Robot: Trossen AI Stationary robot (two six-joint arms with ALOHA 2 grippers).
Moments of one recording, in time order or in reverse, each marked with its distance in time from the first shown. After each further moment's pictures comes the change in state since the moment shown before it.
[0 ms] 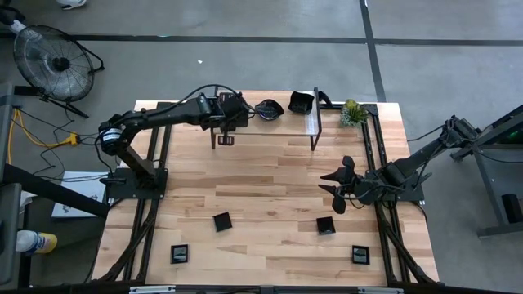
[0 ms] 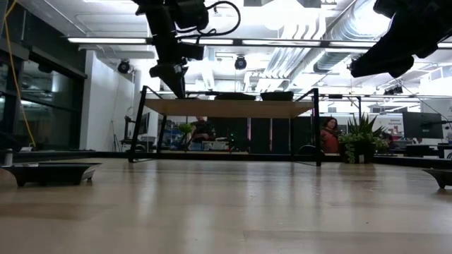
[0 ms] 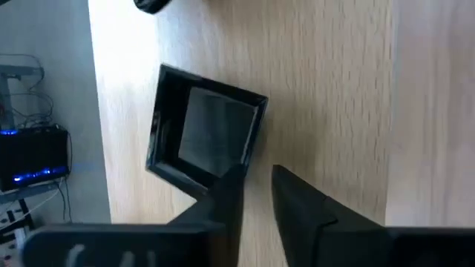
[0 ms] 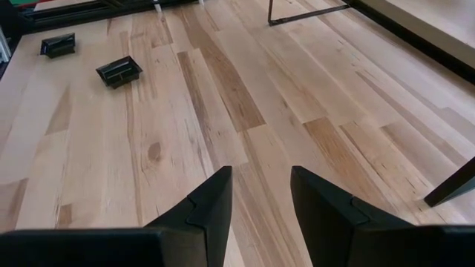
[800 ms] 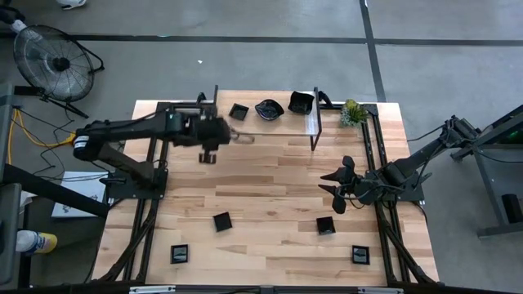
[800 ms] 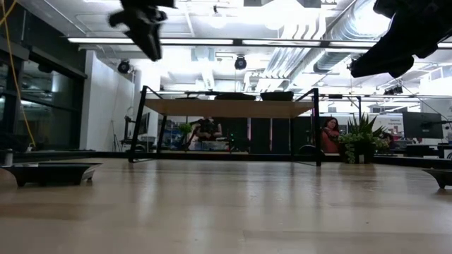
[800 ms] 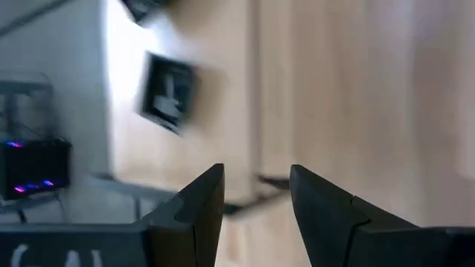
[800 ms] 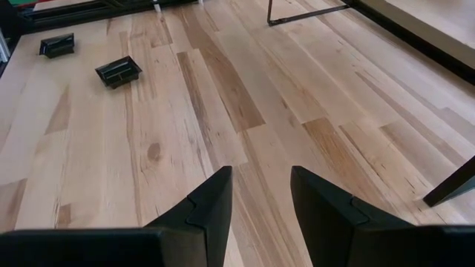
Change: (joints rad) left arm -0.276 -0.250 0.001 -0.291 -0.072 -0.253; right arm 0.000 0.000 0.000 0.000 0.002 0.000
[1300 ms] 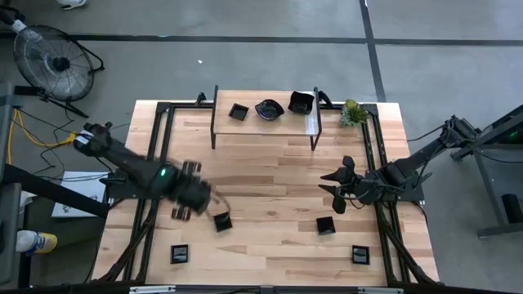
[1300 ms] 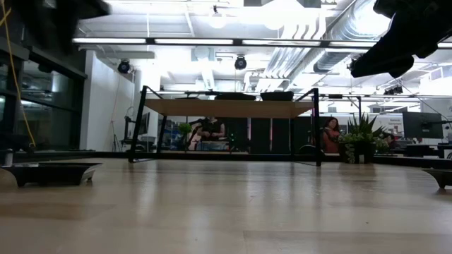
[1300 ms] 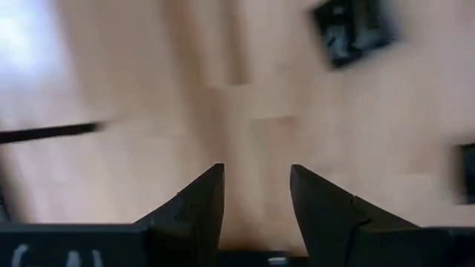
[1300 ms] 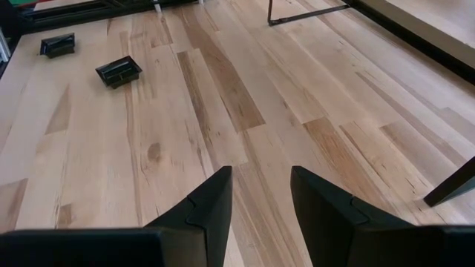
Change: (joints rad) left arm -0.591 0.000 -0.131 -0.240 0.240 -0.629; right arm 0.000 0.000 0.000 0.000 -0.001 0.000
